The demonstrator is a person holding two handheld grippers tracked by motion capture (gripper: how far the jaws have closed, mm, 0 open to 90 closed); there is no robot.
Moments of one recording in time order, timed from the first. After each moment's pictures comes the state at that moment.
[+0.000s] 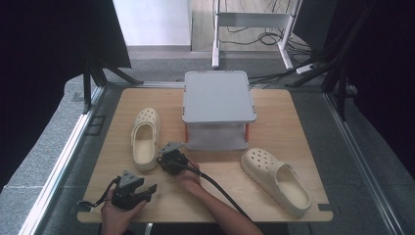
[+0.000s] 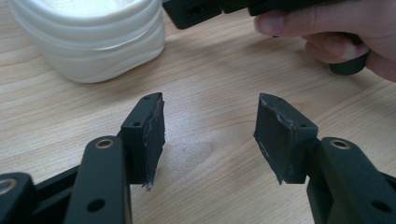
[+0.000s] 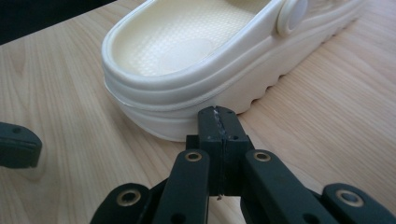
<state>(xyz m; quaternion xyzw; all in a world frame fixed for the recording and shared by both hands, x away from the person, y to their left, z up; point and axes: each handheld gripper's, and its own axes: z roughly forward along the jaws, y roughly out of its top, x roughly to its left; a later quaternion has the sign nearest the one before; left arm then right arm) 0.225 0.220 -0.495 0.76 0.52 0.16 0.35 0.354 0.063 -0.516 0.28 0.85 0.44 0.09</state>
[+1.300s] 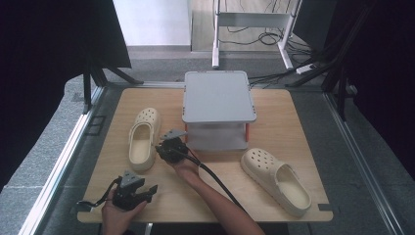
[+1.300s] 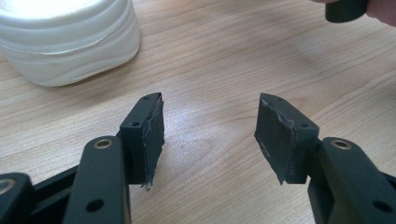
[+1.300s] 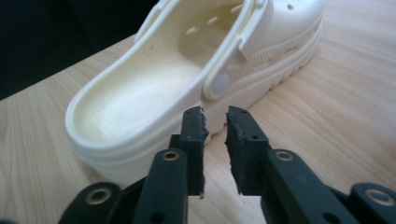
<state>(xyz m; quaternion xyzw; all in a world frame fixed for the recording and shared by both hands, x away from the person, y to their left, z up) 0.227 0.219 -0.497 0.77 0.51 0.16 0.35 0.378 0.064 -0.487 0.32 0.82 0.46 0.11</state>
